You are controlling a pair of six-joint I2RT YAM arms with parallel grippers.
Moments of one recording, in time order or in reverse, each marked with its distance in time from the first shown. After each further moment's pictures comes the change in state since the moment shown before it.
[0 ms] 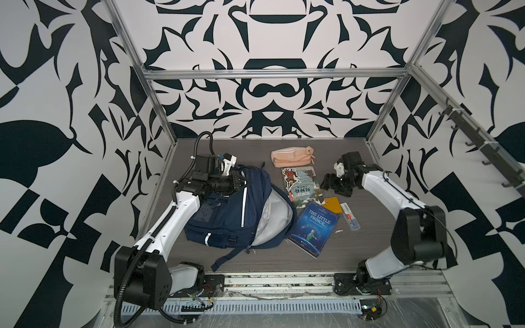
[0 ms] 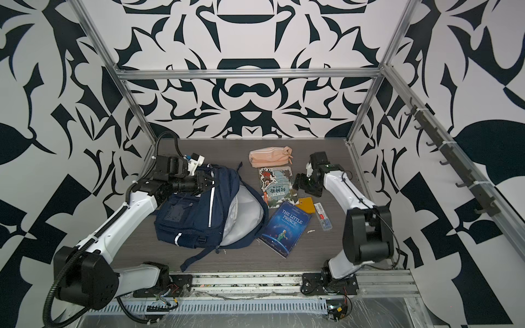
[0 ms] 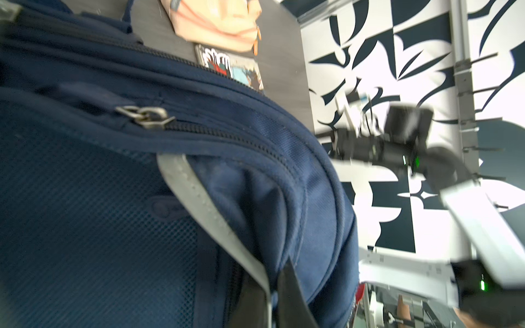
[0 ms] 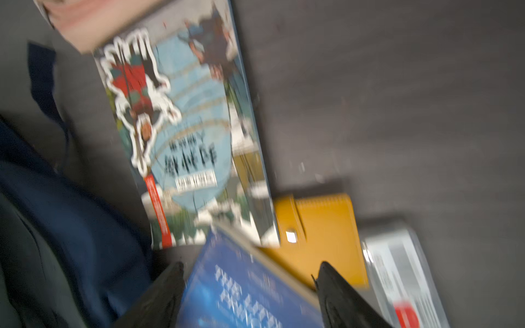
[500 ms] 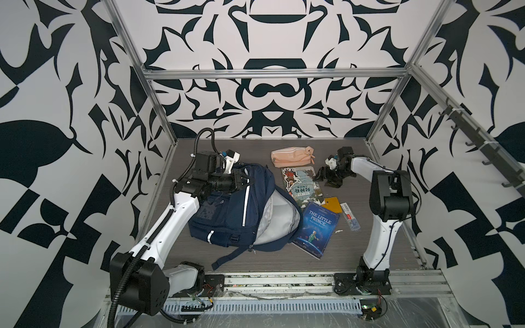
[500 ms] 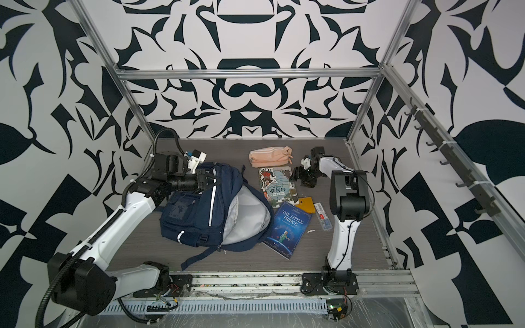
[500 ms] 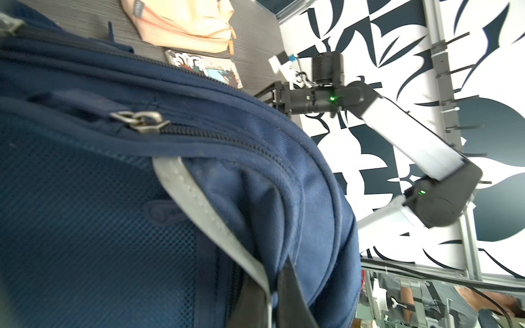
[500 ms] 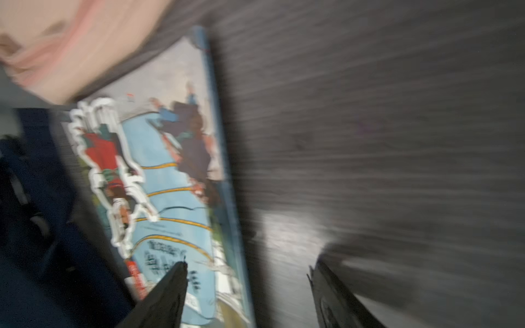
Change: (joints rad) left arm -0.041 -0.031 0.064 -0.021 0.013 0.000; right arm -0.072 0.438 0.262 0.071 -0.233 -0.122
